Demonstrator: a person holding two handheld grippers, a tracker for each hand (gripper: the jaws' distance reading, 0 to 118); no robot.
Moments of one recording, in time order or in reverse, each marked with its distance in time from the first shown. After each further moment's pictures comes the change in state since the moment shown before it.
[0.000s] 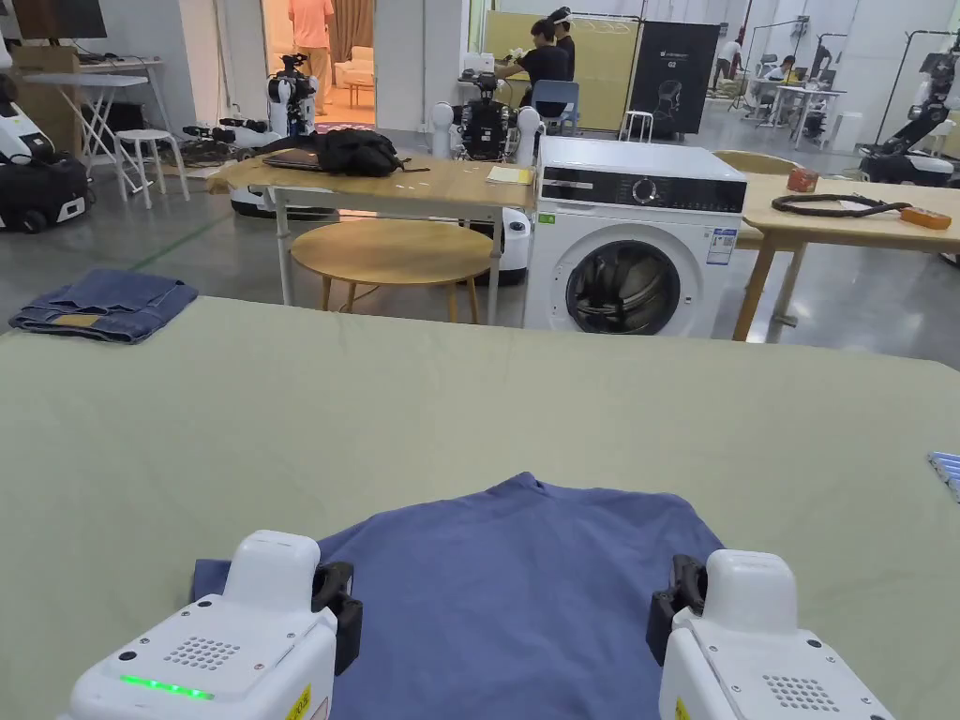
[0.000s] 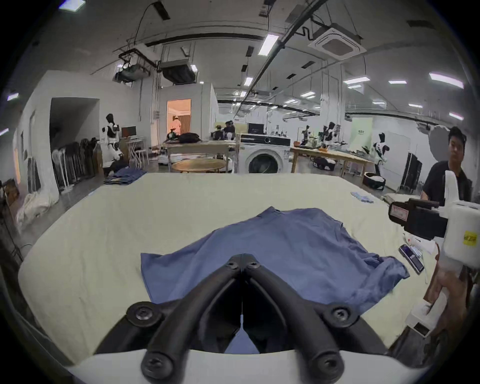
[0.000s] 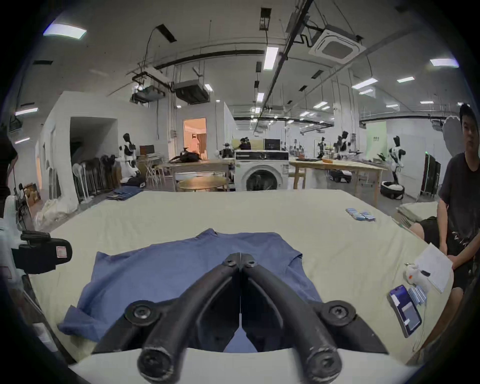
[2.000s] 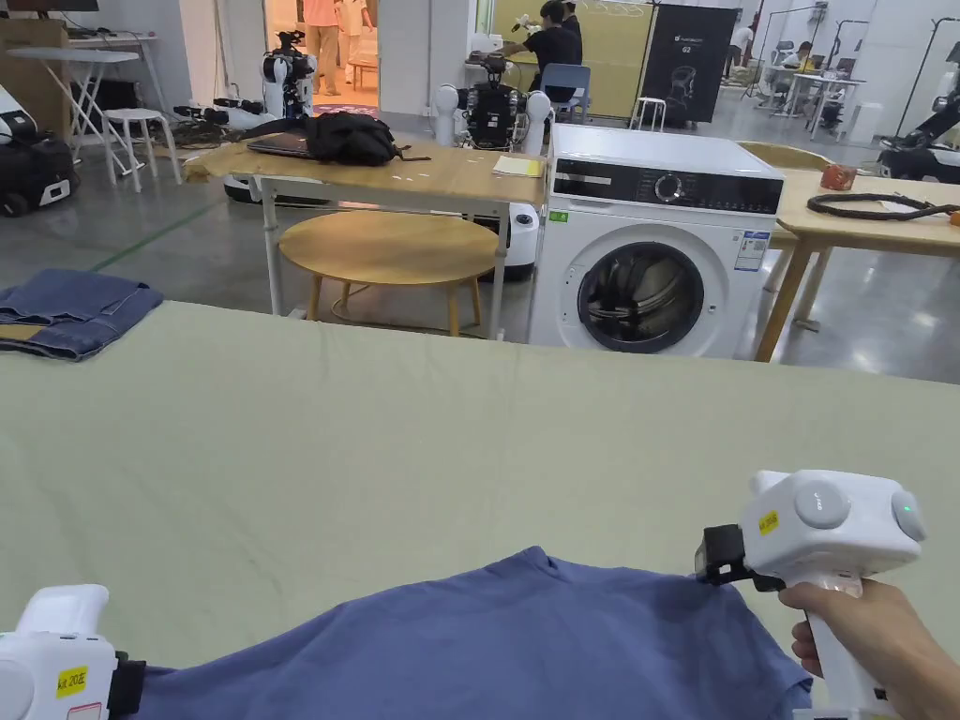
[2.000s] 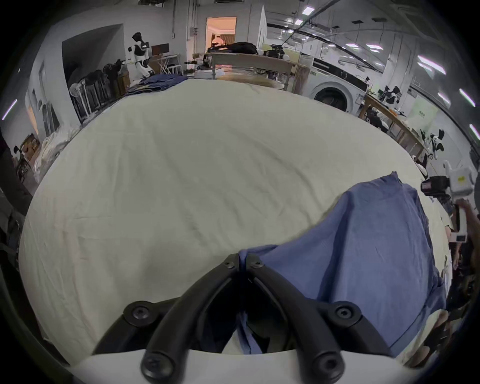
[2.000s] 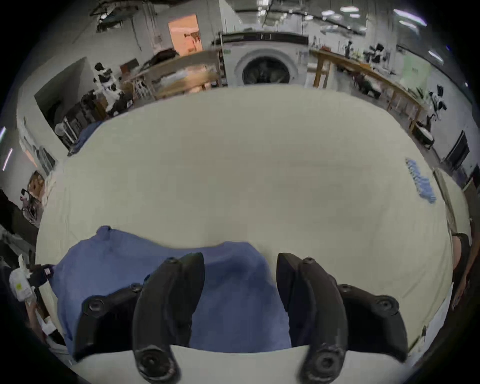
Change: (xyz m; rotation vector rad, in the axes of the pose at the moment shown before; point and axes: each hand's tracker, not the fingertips) left arm -0.192 -0.002 -0.187 -0.512 0.189 0.213; right arm 0.103 0.069 -0.402 -0.770 0.061 -0.021
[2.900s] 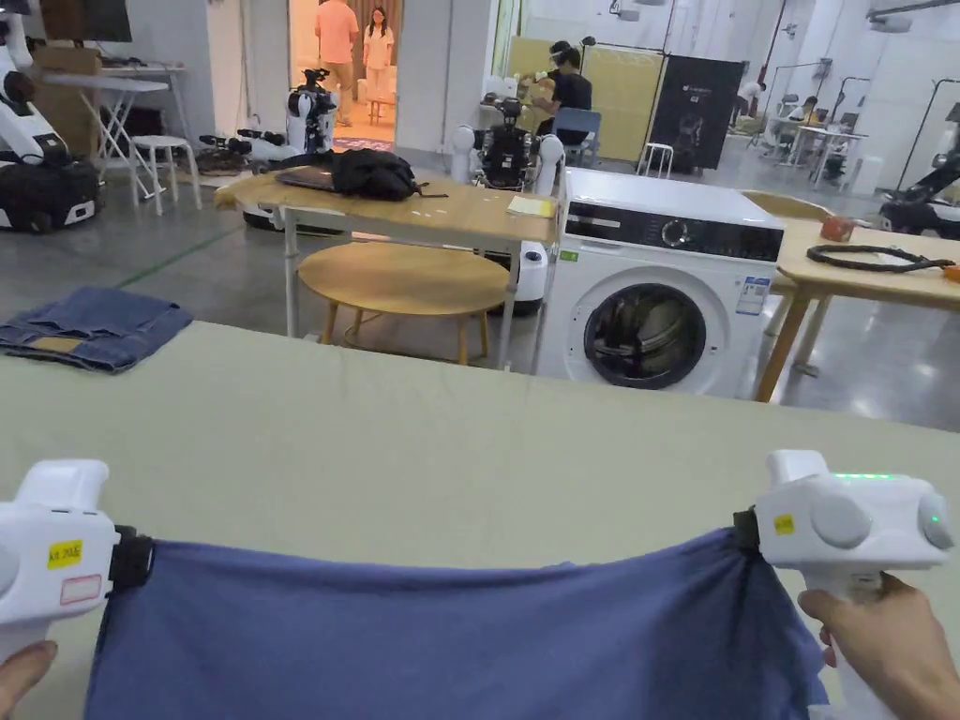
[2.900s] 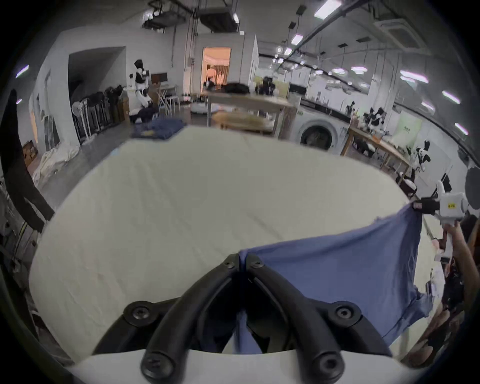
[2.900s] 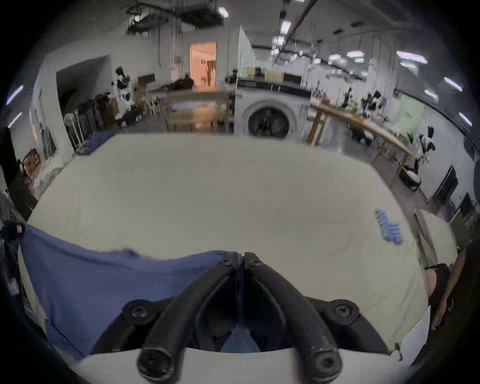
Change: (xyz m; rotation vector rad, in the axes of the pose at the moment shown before) left arm -0.010 0.059 0.117 0.251 -0.056 -0.016; right arm -0.027 -0.033 0.132 0.338 -0.081 0.142
